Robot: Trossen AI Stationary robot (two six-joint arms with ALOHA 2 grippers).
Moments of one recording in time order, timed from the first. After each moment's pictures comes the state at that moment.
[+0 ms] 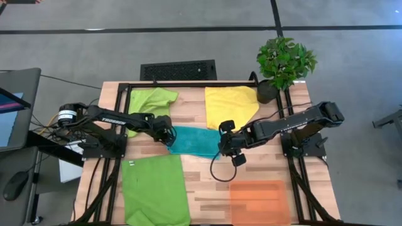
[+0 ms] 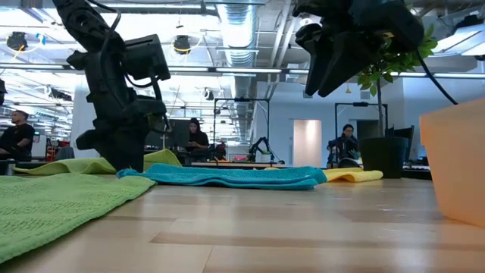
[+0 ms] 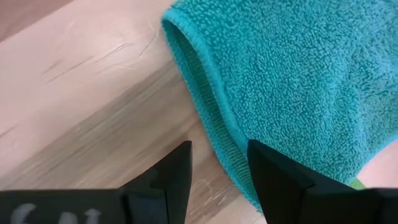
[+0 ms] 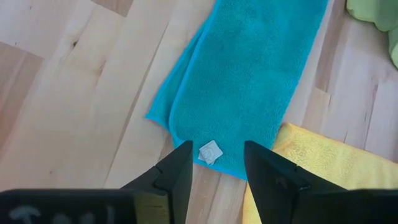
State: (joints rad) left arm 0.18 1.41 0.58 -0.35 0.05 -0.83; right arm 0.22 1.56 1.17 -0.72 0.21 -0.29
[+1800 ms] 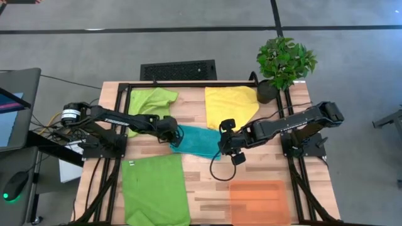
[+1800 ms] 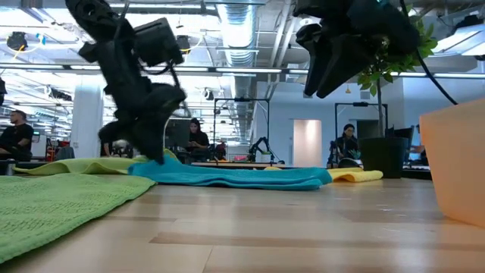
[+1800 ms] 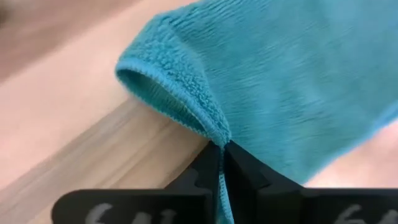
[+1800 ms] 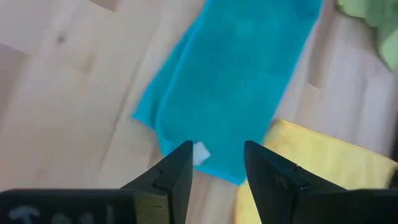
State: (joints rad) left arm 0.11 1.46 0.69 -0.30 -0.05 -0.84; right arm 0.22 1.56 1.17 -0.73 0.26 -0.29
